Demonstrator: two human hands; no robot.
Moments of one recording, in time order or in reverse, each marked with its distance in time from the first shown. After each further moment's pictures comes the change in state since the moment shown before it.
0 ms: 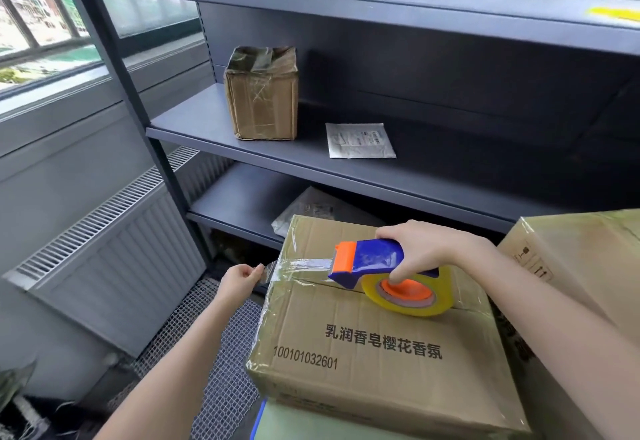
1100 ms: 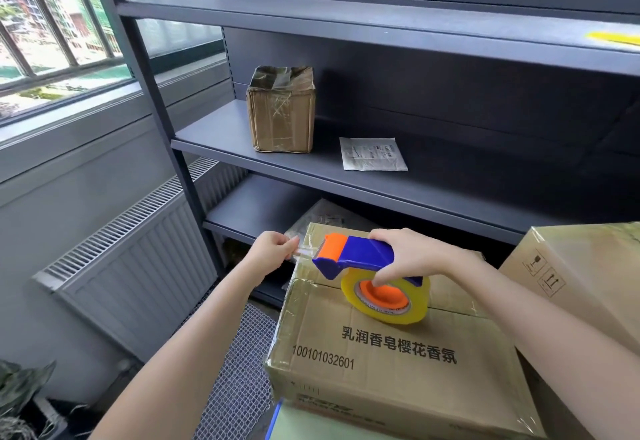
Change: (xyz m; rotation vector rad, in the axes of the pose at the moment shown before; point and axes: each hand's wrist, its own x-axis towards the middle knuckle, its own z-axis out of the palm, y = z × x) left_hand -0.026 0.076 -0.030 -0.054 -0.054 0.217; right_hand 0.004 -0.037 0.006 0.218 0.067 -0.025
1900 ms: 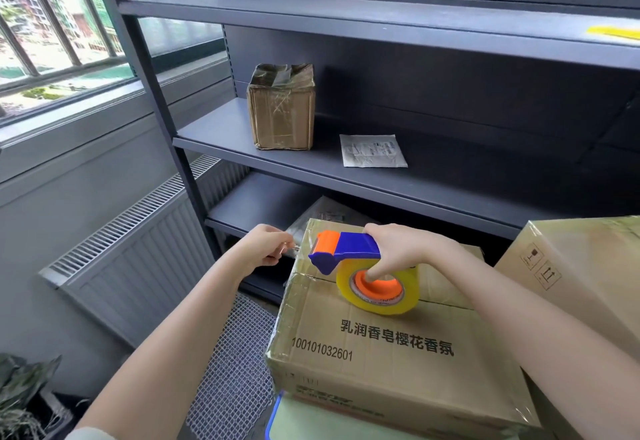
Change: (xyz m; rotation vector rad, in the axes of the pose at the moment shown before) left_hand -0.008 0.014 -0.014 -0.202 -0.090 -0.227; right_hand 0.018 -0.002 0.008 -0.209 -0.026 0.021
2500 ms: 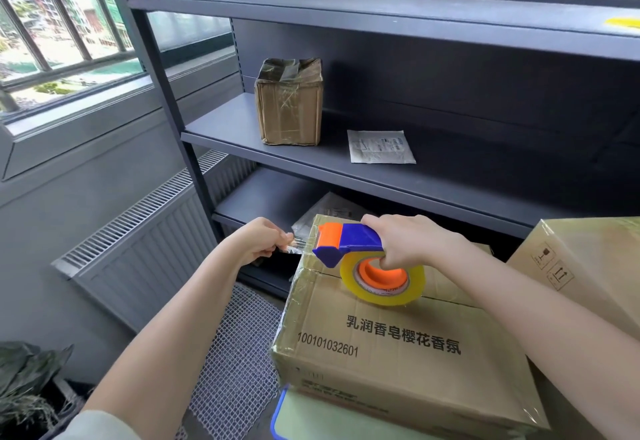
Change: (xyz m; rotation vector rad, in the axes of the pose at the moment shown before) left_hand 0.008 -0.003 -0.019 0.124 -0.031 -0.012; right_hand -0.004 -0.007 -0.003 -0.274 0.174 -0.035
